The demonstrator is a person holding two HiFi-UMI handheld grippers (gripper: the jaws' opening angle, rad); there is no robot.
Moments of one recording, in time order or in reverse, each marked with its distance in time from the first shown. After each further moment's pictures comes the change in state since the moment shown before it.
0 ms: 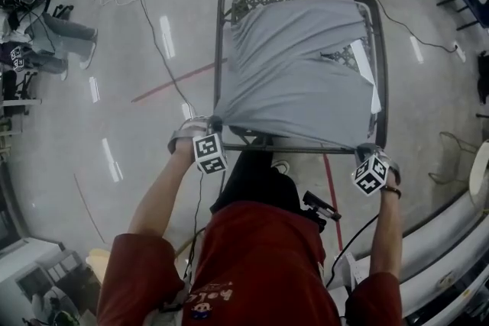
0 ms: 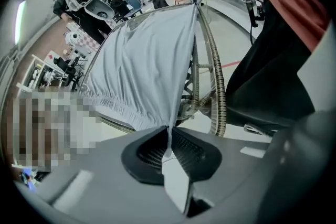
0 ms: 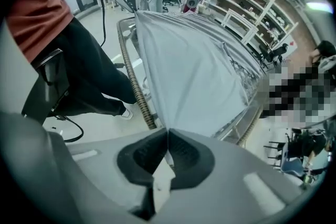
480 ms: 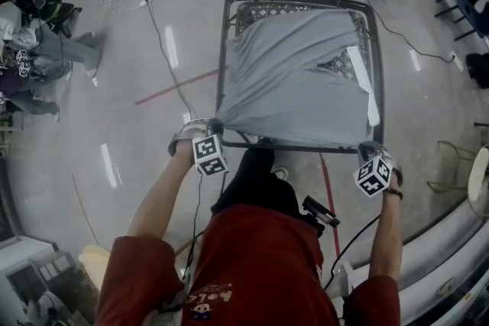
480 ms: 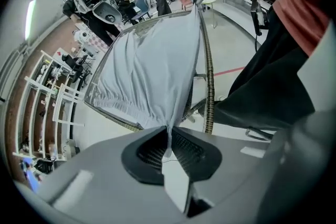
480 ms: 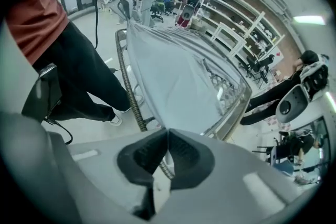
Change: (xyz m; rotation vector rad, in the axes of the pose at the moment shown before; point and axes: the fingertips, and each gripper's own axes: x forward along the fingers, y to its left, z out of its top) left arm -0.030 -0.013 0.005 -0.063 -0.027 0.057; right arm -0.040 -0.014 0.007 0.002 -0.092 -0.136
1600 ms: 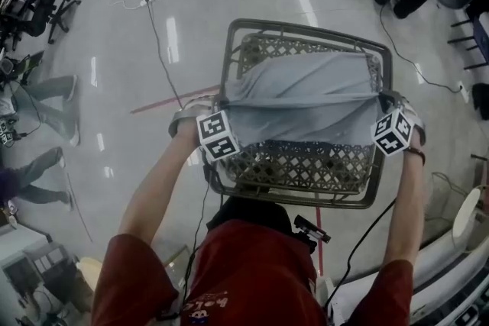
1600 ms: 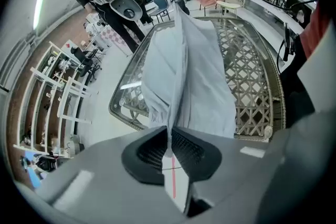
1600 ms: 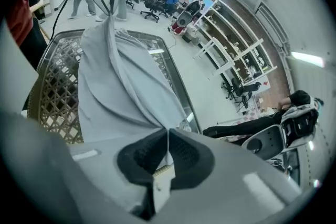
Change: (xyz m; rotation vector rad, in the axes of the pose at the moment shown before) left arm 0.049 0.240 0.045 -0.094 0.014 0.034; right arm 0.058 -0.325 0.180 -0.182 -0.031 -0.236
